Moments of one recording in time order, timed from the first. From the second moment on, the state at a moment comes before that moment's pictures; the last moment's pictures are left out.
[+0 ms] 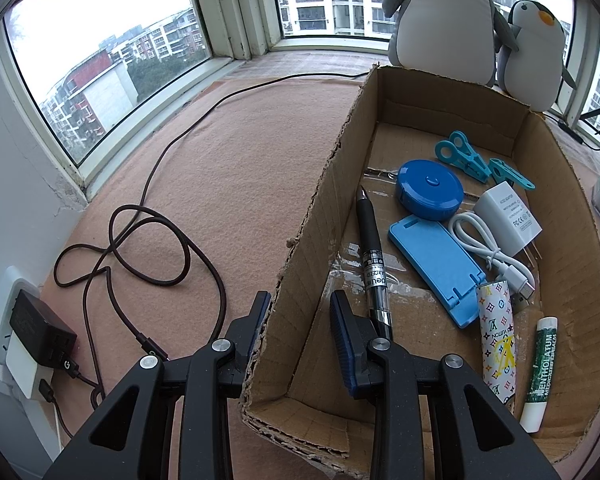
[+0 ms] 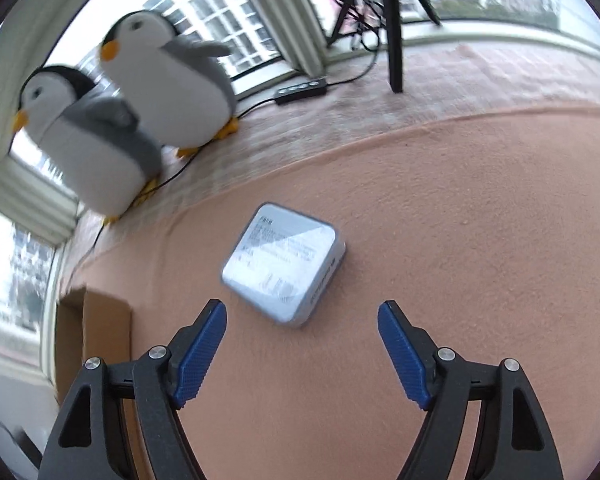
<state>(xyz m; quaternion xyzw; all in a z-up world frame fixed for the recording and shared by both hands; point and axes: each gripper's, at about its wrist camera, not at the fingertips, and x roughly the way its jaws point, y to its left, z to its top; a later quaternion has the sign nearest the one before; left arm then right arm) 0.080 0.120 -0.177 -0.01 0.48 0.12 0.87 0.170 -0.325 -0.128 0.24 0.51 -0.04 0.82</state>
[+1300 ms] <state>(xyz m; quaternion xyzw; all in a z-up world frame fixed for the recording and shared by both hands) 0.081 0.117 -0.176 0.00 0.47 0.12 0.87 0.241 -0.262 -0.153 0.11 0.59 0.02 0.80</state>
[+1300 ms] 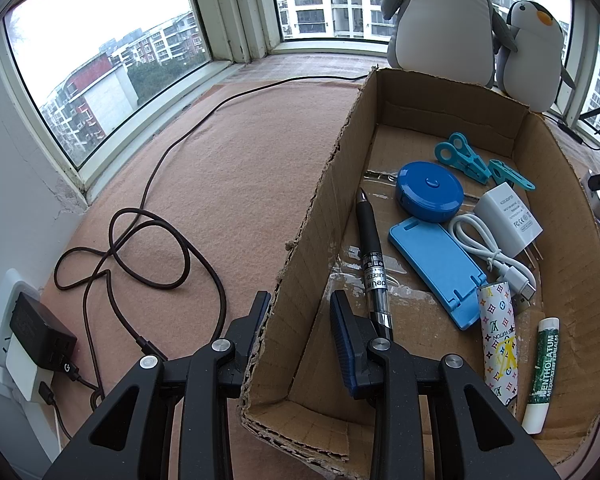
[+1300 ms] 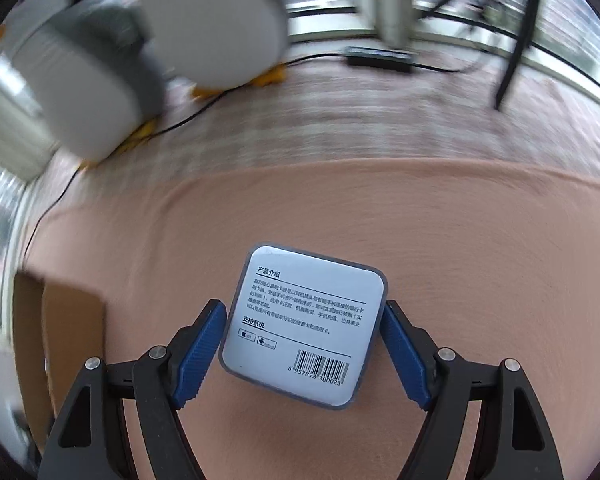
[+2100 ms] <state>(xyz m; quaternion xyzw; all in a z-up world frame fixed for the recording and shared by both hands) 0.082 0.116 -0.176 0.00 0.47 0.12 0.87 0.199 -0.205 -0.164 0.01 0.59 0.03 0.81</state>
